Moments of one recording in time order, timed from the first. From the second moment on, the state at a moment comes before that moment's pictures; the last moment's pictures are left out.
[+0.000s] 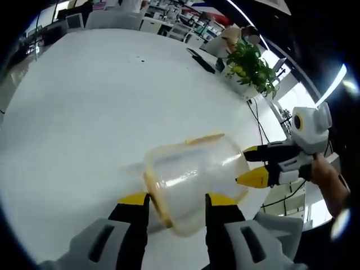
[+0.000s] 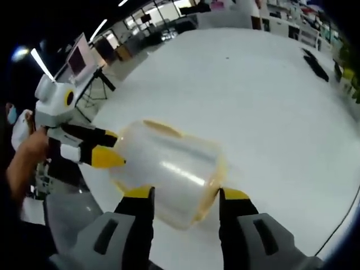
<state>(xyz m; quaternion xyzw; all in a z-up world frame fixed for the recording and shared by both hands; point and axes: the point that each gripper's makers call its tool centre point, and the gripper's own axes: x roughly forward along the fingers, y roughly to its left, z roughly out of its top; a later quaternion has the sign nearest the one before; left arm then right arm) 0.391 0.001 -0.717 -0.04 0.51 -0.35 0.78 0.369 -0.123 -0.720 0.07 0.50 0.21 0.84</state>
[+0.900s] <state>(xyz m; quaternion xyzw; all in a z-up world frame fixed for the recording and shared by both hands) 0.386 -0.006 -0.681 0.08 0.44 -0.44 0.78 0.372 -0.118 -0.686 -0.06 0.41 0.35 0.84</state>
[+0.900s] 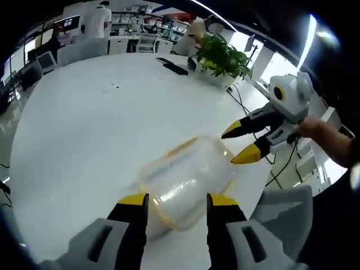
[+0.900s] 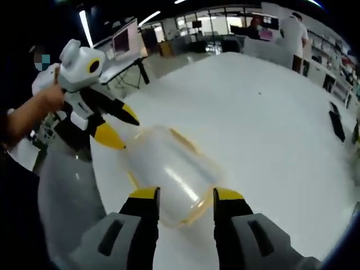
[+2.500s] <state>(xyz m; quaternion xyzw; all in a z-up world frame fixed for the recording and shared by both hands) 0.364 -0.064 -0.688 0.26 0.38 -0.62 0.64 0.399 -0.063 -0.684 -0.21 0.37 0.54 0.73</state>
